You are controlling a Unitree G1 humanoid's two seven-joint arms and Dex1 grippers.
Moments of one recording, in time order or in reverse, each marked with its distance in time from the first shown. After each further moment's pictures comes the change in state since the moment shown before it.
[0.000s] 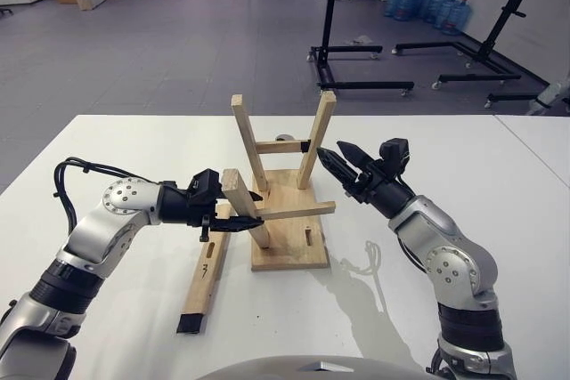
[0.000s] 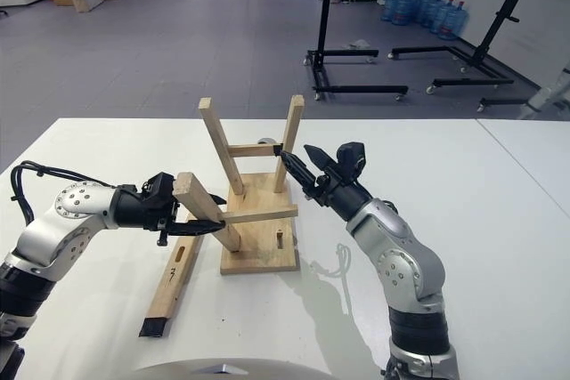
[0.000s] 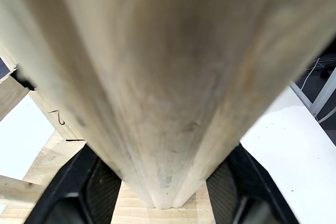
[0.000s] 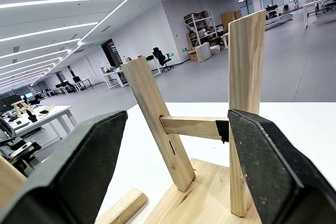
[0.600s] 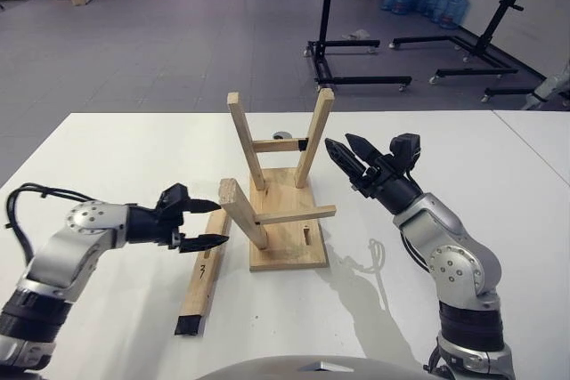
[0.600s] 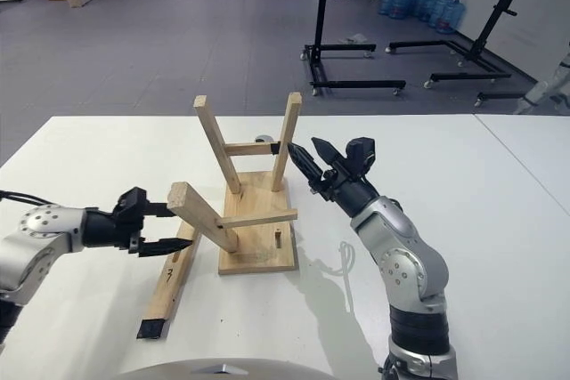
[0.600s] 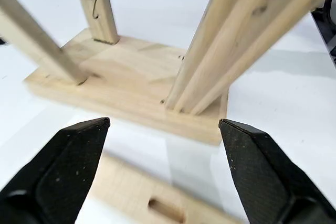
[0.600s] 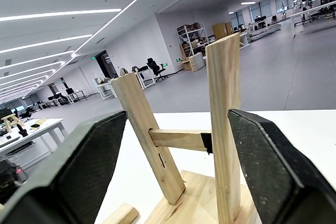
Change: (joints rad) left arm 0.229 0.094 0.245 -0.032 0.096 0.177 0.030; right arm -0.003 0.015 -0.050 -0.013 0.009 -0.022 -0.005
